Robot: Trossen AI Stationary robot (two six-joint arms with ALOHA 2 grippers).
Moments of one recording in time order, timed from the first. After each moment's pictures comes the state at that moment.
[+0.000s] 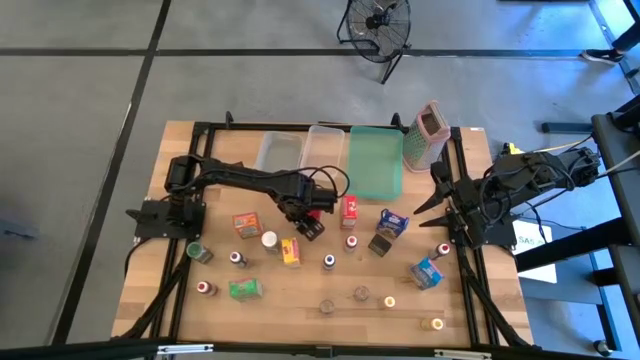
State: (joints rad) left arm 0.00 1.93 1.56 -1.14 0.01 -0.79; right arm 0.39 0.80 1.14 -0.62 0.02 0.06
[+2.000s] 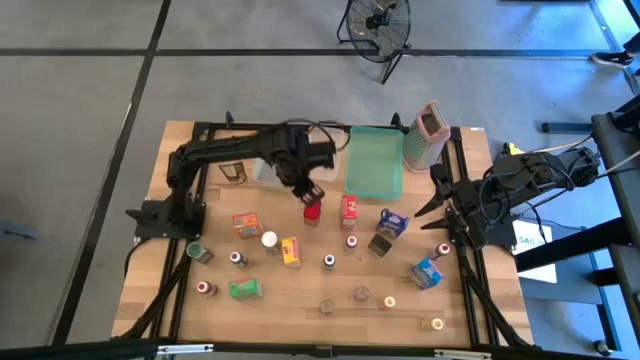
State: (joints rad) left arm 0.15 1.93 2.08 -1.57 -0.02 -0.62; right arm 0.39 0.80 1.14 -0.64 -0.01 0.10
